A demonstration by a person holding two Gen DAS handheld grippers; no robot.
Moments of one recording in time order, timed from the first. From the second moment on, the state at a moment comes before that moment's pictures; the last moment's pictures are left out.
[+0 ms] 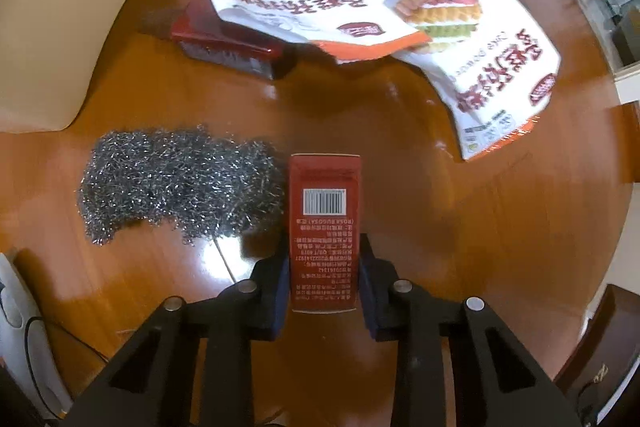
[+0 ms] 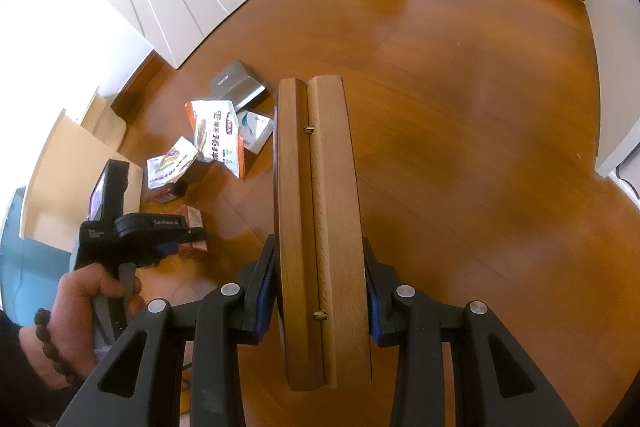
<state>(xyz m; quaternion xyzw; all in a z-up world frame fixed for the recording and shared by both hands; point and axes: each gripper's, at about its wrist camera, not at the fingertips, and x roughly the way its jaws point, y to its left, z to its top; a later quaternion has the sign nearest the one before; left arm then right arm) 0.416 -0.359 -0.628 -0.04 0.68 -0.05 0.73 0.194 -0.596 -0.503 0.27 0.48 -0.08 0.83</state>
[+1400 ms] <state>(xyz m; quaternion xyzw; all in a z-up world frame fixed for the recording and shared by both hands) 0.497 -0.063 -0.263 -0.02 0.52 -0.09 0.85 0.306 -0.370 -0.193 0.05 0.44 0.04 0.89</state>
